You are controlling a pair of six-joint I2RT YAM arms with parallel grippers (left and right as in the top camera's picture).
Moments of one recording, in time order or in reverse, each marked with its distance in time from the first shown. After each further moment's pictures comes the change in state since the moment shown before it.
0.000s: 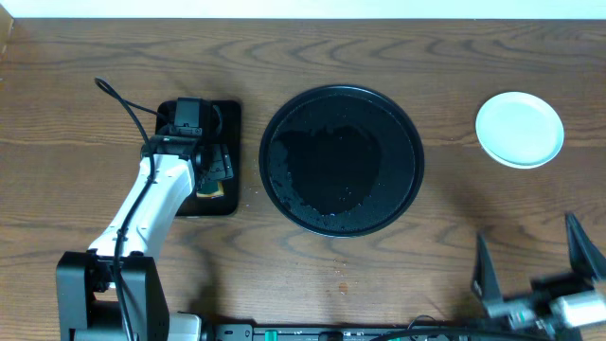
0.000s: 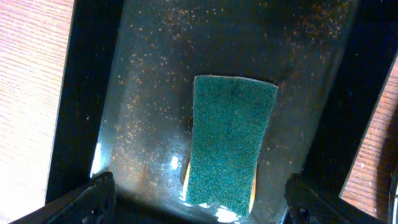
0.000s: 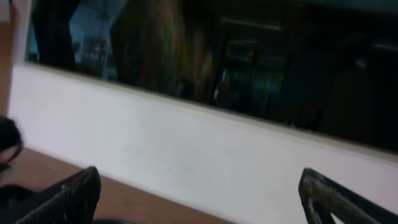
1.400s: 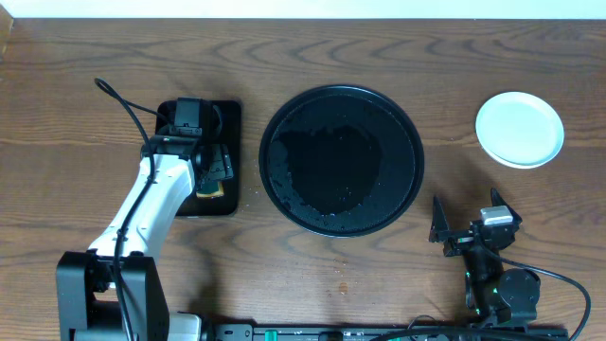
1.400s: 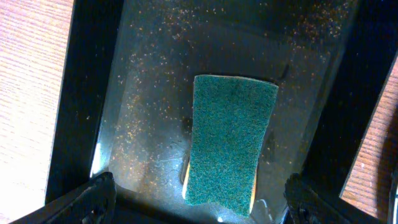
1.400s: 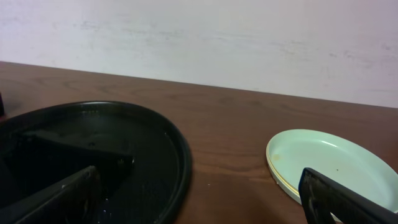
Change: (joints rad) left arm 0.000 0.000 0.000 0.000 0.000 0.000; right arm 0.000 -0.001 -0.682 0.273 0.151 0.068
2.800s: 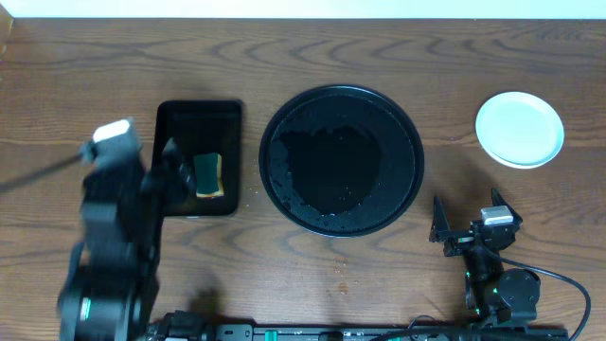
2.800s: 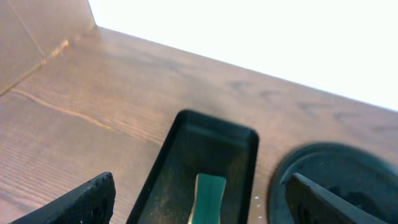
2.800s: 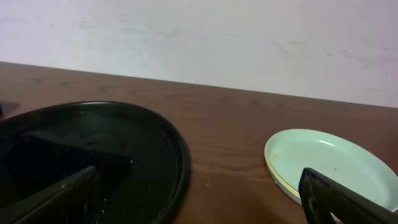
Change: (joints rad) left arm 0.000 -0.862 -0.030 -0.010 -0.048 0.019; right arm 0.000 0.000 0.000 0.000 0.006 0.000
